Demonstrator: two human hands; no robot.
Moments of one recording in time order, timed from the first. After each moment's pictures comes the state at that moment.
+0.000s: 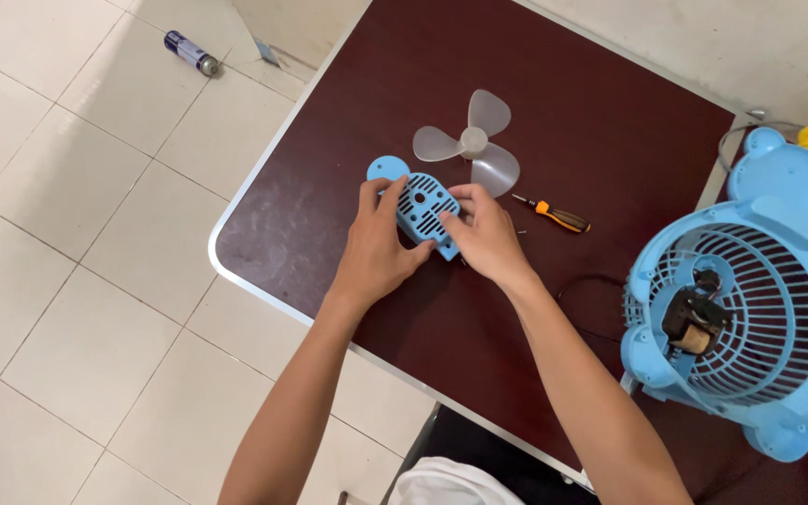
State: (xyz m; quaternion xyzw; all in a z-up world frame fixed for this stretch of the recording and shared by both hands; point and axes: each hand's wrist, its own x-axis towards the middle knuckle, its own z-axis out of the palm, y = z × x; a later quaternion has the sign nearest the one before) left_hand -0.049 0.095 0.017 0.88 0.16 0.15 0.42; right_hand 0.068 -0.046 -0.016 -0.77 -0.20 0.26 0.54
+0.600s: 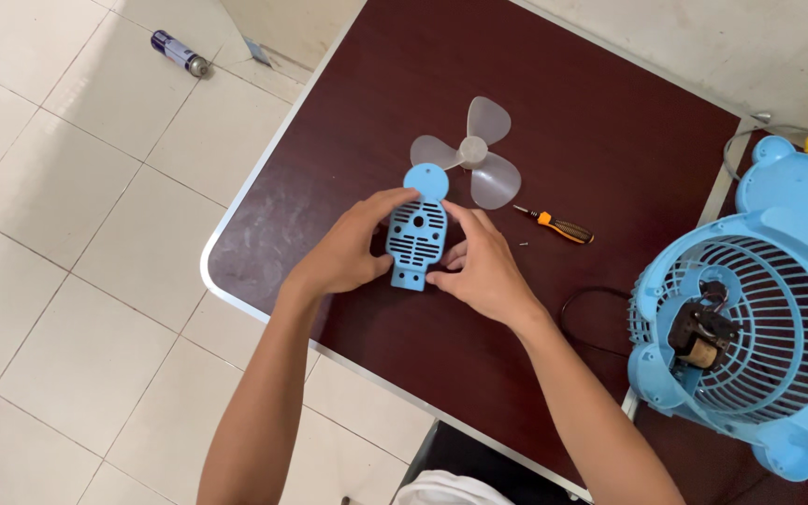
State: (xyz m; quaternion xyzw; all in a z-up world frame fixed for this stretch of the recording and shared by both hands) left_hand -0.039 0.153 0.022 0.85 0.01 0.00 0.52; right_hand 0.048 -0.052 0.027 -0.79 -0.28 0.27 0.47
